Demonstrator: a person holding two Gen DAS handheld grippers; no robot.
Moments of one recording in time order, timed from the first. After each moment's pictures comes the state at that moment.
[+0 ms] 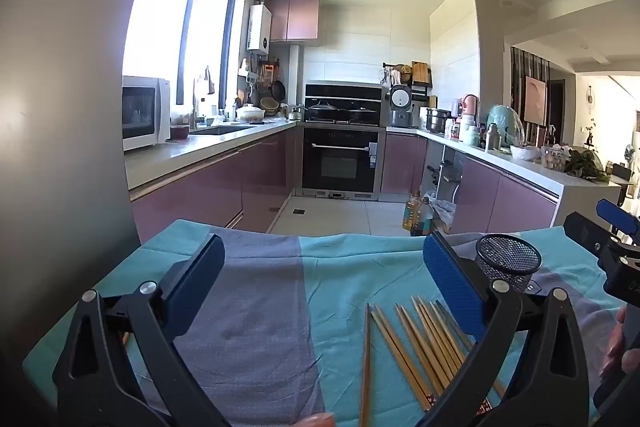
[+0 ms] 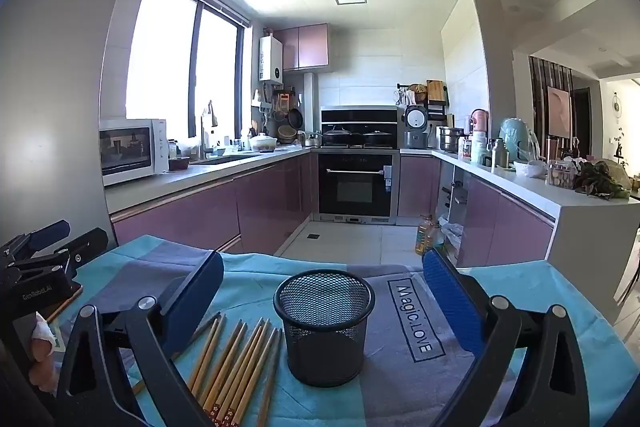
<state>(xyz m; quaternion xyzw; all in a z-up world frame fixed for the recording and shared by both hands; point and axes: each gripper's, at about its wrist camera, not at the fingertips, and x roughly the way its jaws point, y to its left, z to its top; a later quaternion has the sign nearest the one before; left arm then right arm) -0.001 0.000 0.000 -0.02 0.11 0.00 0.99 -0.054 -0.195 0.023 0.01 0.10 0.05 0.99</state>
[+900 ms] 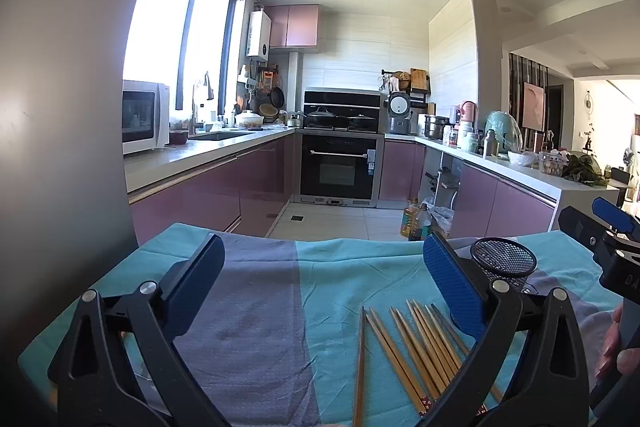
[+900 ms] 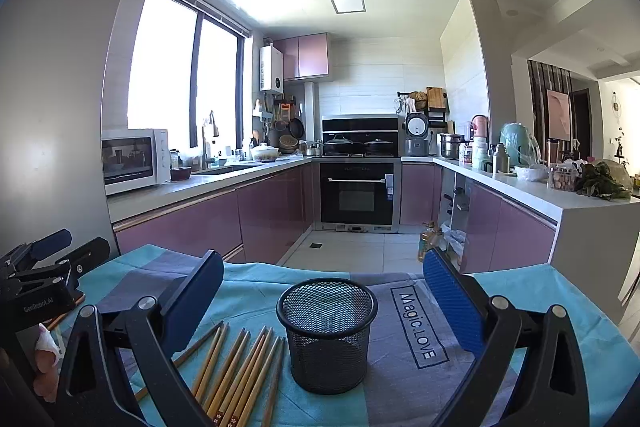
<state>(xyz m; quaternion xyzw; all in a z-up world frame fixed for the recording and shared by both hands) -0.008 -0.002 0.000 -0.02 0.10 0.00 0.99 -0.060 -0.197 0.021 0.02 0.08 0.06 0.99</state>
